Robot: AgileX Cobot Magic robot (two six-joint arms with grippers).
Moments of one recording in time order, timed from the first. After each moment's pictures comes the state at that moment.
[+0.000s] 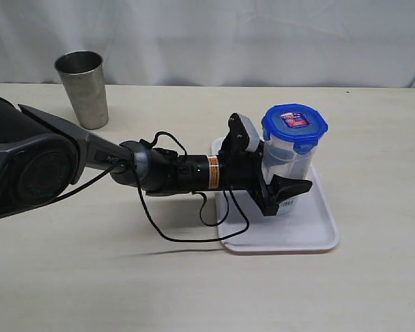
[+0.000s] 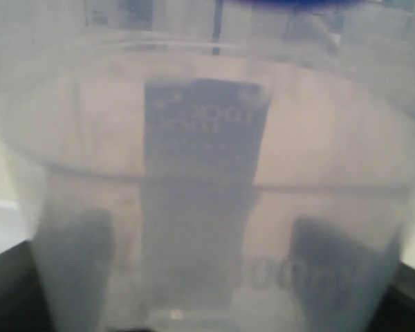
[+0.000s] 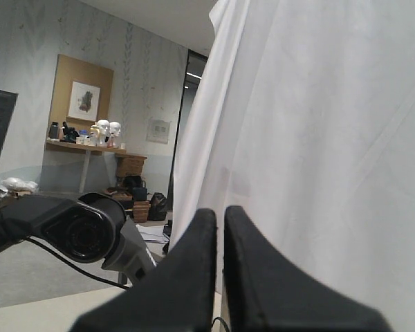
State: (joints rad) left arm -0.63 2.54 -1.54 0.97 -1.00 -0.63; right arm 0.83 0.00 -0.23 -0.33 -0.04 0.17
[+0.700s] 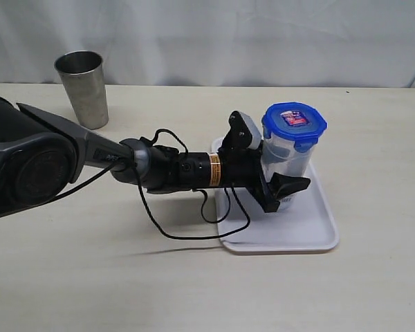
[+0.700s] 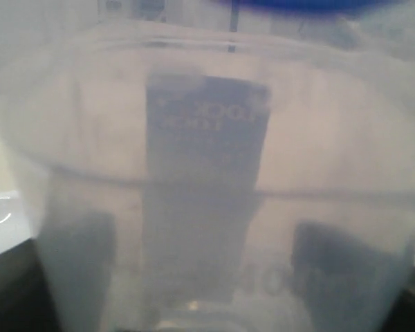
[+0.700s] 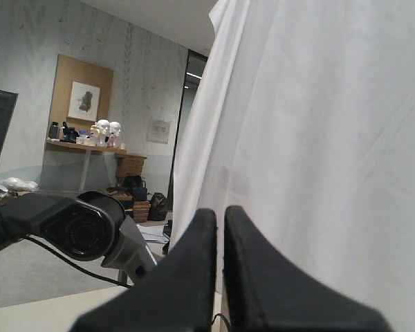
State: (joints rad) left arm -0.63 2.54 -1.55 0.96 -0.92 -0.63; right arm 0.83 0.00 -0.23 -0.33 -0.04 0.17
